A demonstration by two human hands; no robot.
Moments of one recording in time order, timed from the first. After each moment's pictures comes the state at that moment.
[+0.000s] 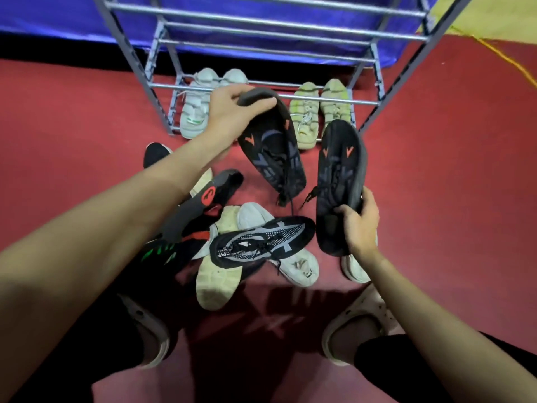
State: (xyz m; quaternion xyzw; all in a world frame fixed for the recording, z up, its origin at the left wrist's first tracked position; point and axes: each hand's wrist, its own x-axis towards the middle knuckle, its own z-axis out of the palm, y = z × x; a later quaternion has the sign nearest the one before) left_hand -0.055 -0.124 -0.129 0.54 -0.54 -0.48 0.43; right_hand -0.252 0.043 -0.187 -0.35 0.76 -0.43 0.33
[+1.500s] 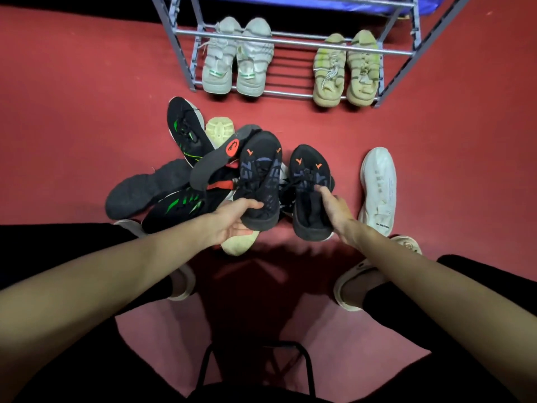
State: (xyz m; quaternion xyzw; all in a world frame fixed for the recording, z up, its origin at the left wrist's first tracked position) left_hand 0.014 0.069 -0.211 0.69 -0.21 -0.69 0.09; right_hand -0.189 0.086 -0.215 -0.23 0.76 -0.23 0.56
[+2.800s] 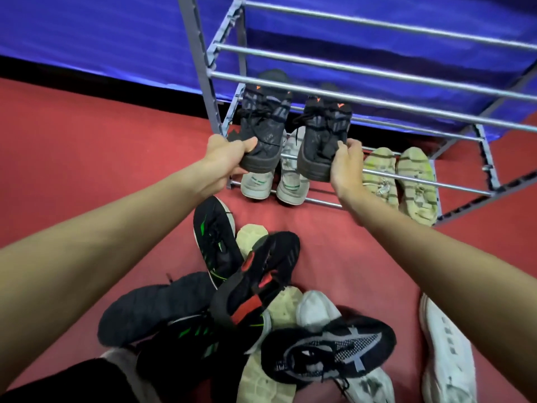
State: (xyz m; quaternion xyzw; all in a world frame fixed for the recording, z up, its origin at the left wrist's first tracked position) left_hand 0.086 -0.252 -0.170 0.66 -0.31 -0.54 0.41; right_hand -0.107 -0.250 -0.193 -0.40 0.70 -0.47 0.36
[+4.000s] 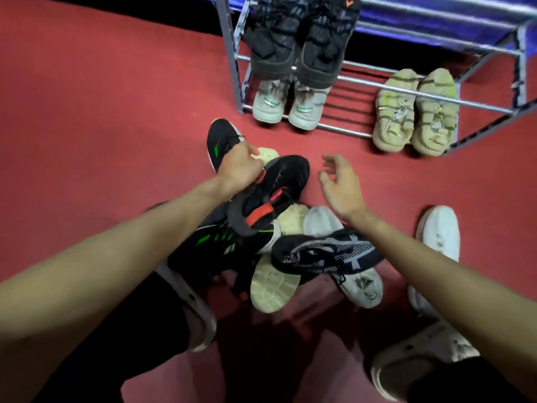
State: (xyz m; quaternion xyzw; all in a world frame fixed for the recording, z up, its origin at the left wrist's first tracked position) left_hand 0.084 -0.108 -0.228 0.75 -0.47 -0.44 0.15; right_hand -0.107 -0.079 -0.234 -0.59 0.68 -0.23 0.37
